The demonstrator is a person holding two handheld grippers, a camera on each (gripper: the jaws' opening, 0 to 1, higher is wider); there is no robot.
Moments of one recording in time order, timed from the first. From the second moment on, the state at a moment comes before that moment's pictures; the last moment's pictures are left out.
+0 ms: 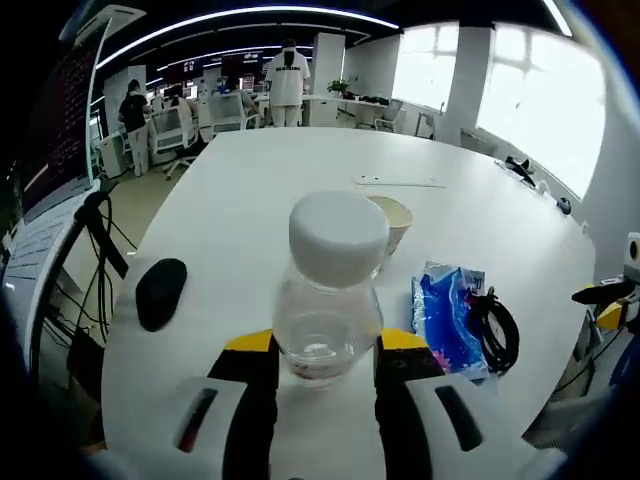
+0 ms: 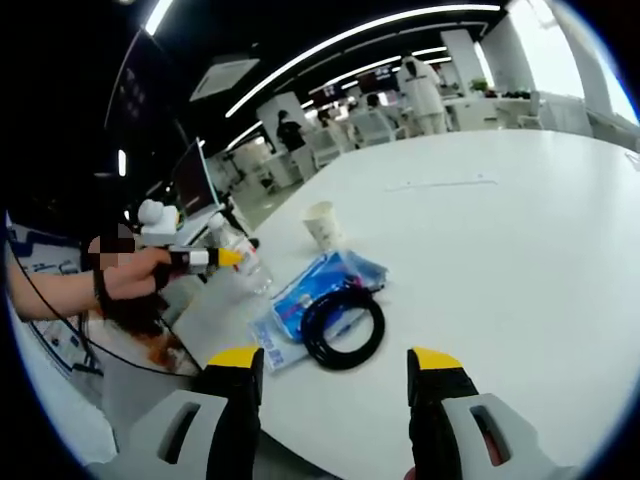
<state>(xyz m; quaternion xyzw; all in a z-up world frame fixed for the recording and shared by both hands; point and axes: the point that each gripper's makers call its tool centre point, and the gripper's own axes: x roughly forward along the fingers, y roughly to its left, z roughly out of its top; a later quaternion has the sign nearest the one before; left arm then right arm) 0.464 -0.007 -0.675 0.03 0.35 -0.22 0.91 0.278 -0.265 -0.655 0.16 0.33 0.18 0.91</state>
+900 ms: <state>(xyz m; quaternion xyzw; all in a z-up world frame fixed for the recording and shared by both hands) 0.556 -0.043 -0.670 0.02 0.32 -0.21 0.92 0.277 -0.269 -0.669 0.15 0.35 0.18 0.91</state>
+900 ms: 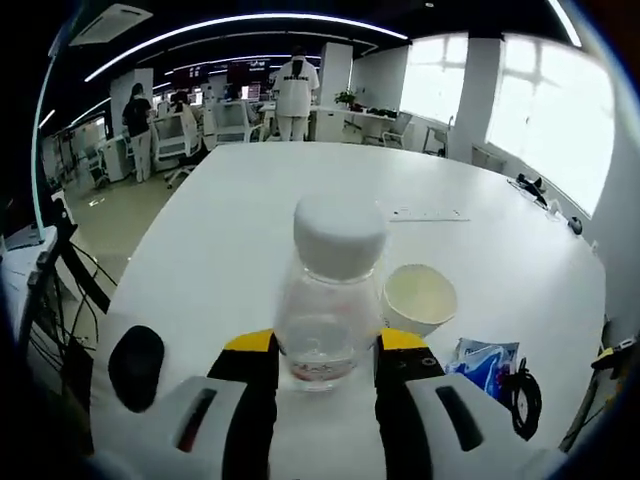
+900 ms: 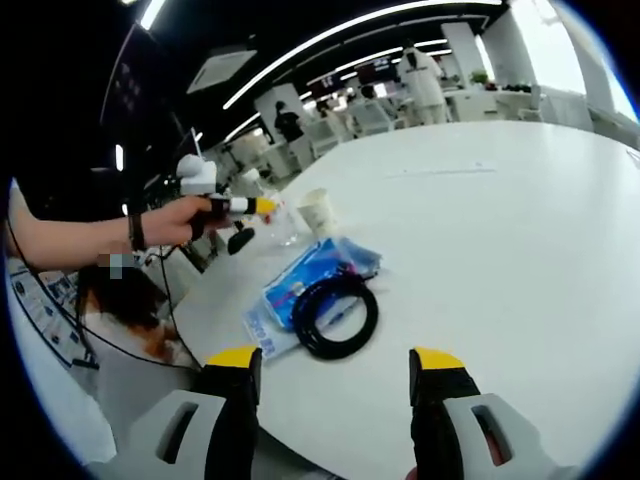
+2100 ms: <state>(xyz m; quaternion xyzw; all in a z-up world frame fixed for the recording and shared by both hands) 0.552 -0.044 -0.634 -0.03 0.29 -0.21 0.93 0.281 -0.271 -0.660 0.13 0.34 0.24 0.90</state>
